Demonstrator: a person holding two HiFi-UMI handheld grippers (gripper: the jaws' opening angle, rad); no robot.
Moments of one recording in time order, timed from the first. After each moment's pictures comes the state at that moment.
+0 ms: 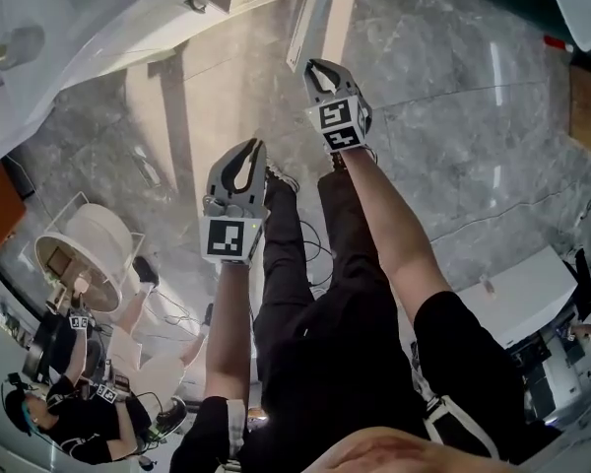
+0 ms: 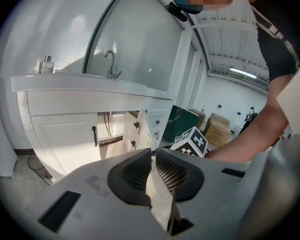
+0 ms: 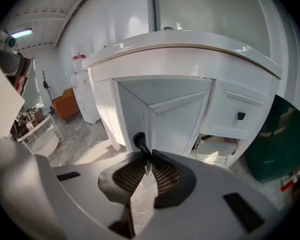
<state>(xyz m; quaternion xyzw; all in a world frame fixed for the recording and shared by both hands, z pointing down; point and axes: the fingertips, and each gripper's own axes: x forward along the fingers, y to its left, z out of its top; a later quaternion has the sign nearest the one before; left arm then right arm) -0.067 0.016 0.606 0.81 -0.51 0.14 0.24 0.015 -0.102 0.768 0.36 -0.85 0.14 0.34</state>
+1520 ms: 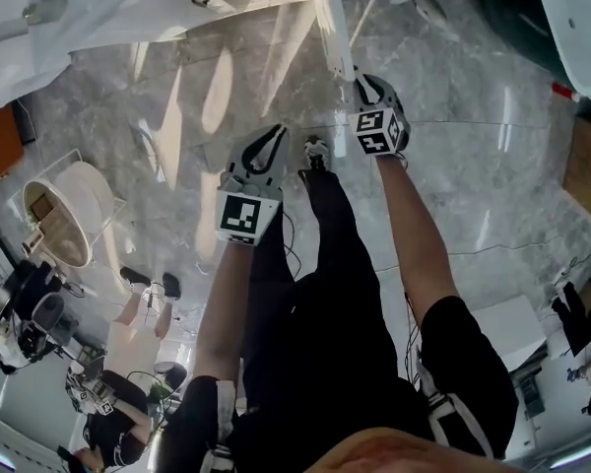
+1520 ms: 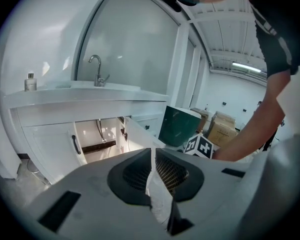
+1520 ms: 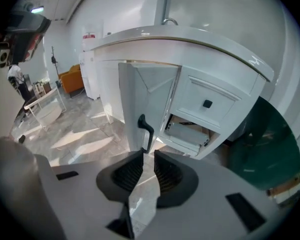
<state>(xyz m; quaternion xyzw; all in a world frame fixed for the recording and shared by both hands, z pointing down) 0.055 -0.010 0.575 0.80 -0.54 0.16 0.23 0.190 -0.118 0.778 0.32 -0.83 0.09 0.44</state>
